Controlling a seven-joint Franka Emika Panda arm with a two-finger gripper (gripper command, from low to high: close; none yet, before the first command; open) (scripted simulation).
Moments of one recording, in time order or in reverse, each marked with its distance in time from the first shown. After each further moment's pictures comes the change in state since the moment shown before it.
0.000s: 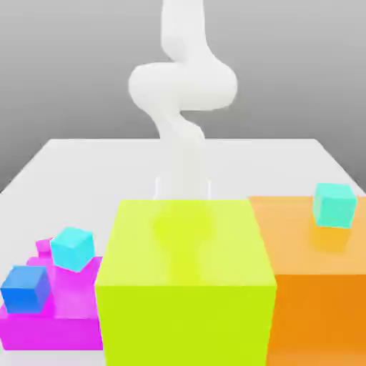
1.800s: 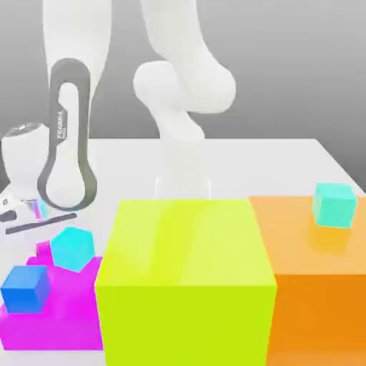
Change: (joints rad) arm -0.400 1.036 -0.318 -0.382 0.639 0.627 -1.781
